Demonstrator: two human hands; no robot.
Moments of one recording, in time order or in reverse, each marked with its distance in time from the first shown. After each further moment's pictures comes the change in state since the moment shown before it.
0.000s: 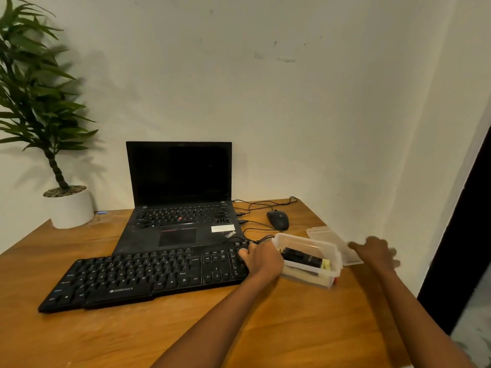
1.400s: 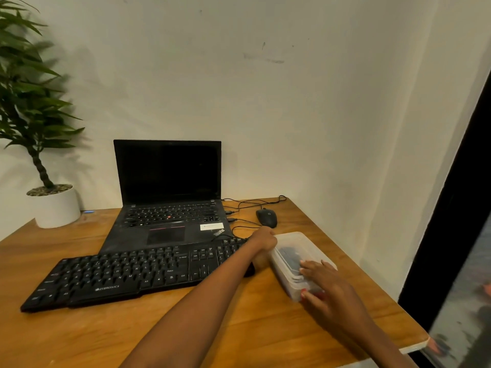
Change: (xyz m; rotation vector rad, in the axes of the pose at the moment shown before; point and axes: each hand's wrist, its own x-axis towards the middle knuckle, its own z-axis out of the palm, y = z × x) left_hand 0.039 0.025 -0.007 -0.237 -0.386 0.091; right_hand -0.134 0.033 0.003 0.106 -0.053 -0.992
